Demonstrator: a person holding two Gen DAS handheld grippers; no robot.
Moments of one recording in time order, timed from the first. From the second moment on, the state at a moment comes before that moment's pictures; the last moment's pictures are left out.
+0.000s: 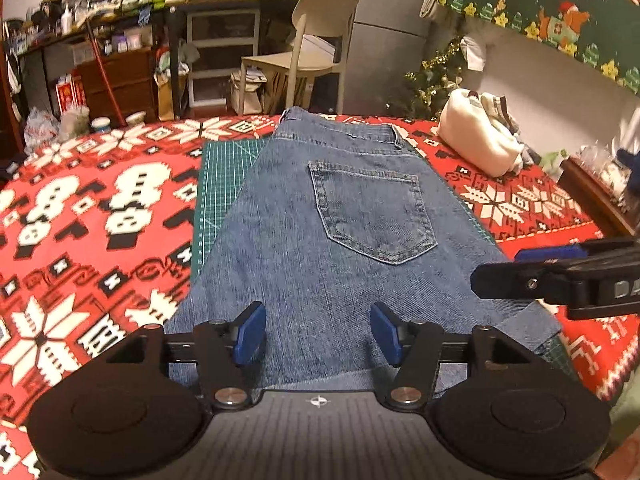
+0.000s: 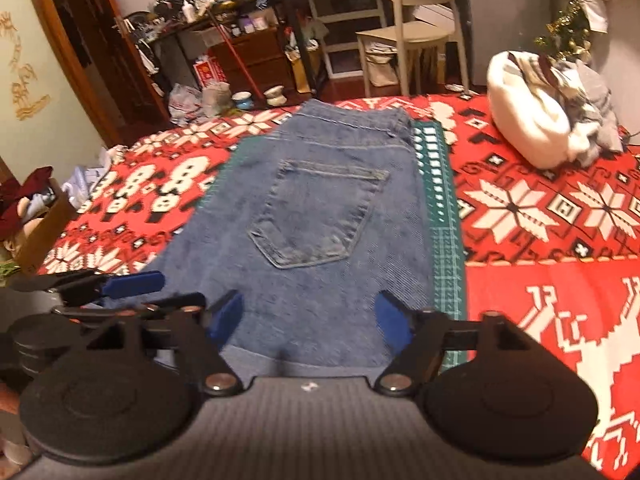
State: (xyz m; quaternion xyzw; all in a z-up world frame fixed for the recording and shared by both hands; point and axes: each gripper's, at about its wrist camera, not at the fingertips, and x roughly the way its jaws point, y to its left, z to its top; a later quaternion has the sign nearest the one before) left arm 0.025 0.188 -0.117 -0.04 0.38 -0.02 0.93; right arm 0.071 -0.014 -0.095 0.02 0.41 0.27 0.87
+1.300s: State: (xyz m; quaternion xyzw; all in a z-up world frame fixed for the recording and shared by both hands) left arm 0.058 0.204 -0.067 -0.02 0.36 0.09 0.93; right arm 0.085 -0.005 -0.039 -0.11 0.32 0.11 0.93
